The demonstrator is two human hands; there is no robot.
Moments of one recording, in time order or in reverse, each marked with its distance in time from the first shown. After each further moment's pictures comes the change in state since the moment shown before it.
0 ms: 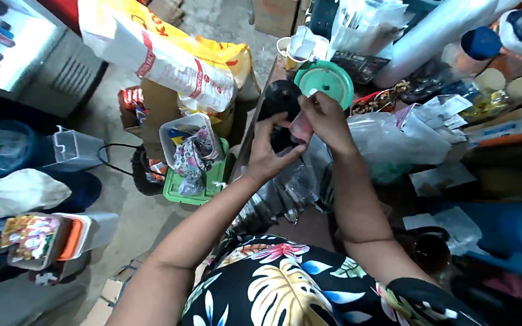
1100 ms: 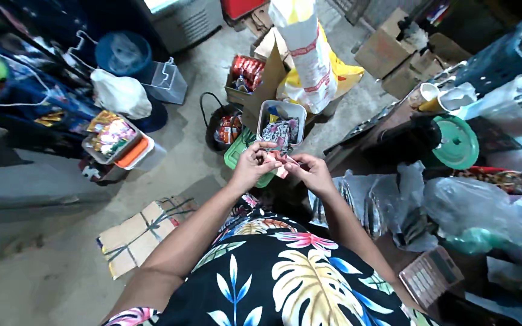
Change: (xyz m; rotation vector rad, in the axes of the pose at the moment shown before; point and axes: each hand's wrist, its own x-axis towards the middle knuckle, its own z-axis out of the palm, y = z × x) left_hand -0.211 0.017 -0.312 -0.260 0.357 -0.397; right_hand -0.124 -0.122 0.304 0.291 -0.552 -0.304
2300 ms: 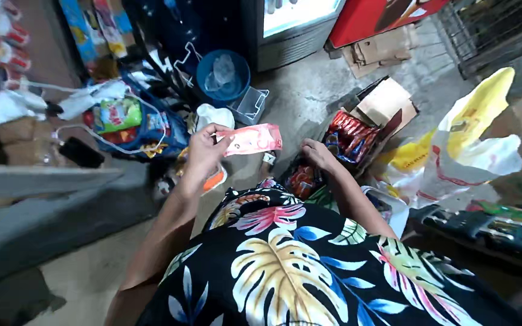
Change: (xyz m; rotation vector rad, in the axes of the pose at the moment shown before) left_hand 0.207 0.124 -0.581 0.295 0.577 -0.172; right_hand 0.564 -0.040 0.324 -0.454 -0.539 0.326
